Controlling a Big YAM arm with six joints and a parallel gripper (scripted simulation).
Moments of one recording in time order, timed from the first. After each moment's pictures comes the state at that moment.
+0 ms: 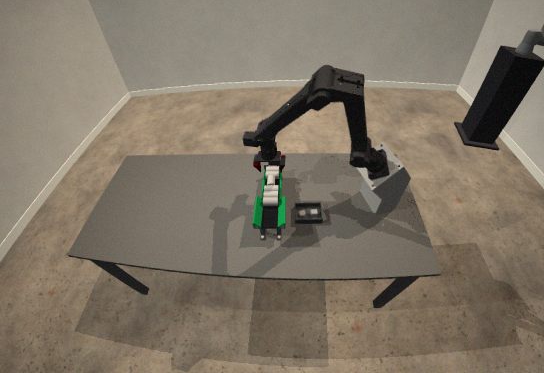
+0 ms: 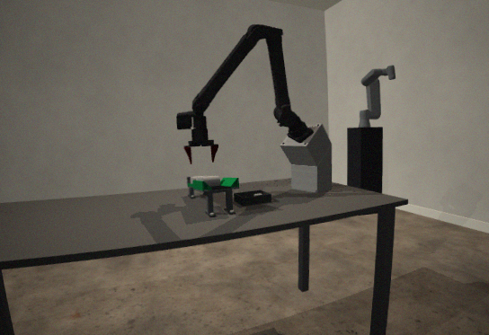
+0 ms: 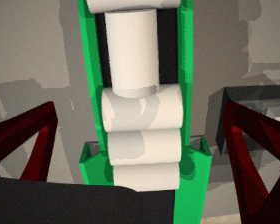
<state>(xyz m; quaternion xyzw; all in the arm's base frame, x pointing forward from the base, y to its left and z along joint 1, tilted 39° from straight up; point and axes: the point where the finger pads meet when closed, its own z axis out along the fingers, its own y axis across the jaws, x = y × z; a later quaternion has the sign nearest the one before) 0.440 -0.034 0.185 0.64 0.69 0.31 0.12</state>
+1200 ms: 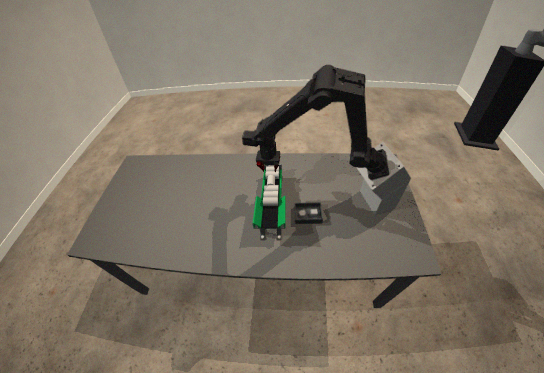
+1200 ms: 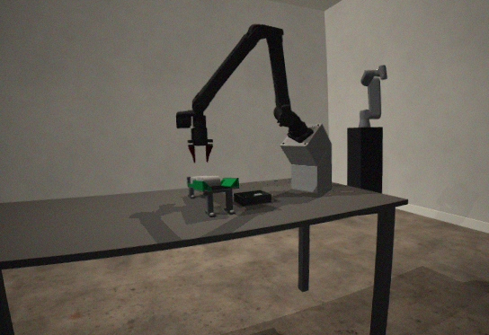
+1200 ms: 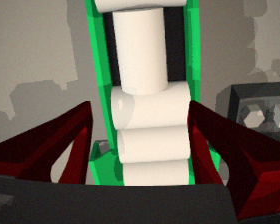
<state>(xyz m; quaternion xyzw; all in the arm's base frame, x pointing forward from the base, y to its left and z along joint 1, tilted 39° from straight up) 0.442 -0.034 0.191 0.65 0.68 0.31 0.13</state>
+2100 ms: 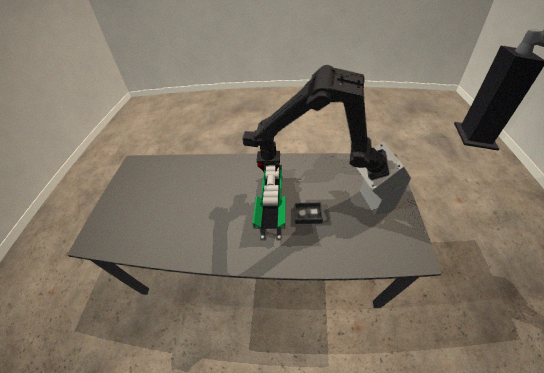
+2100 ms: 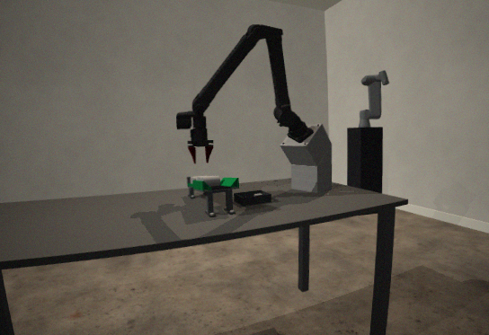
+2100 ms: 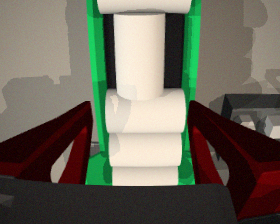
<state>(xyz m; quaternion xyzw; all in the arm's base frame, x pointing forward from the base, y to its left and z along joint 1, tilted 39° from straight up) 0.444 -0.035 0.187 0.63 0.70 0.31 0.14</state>
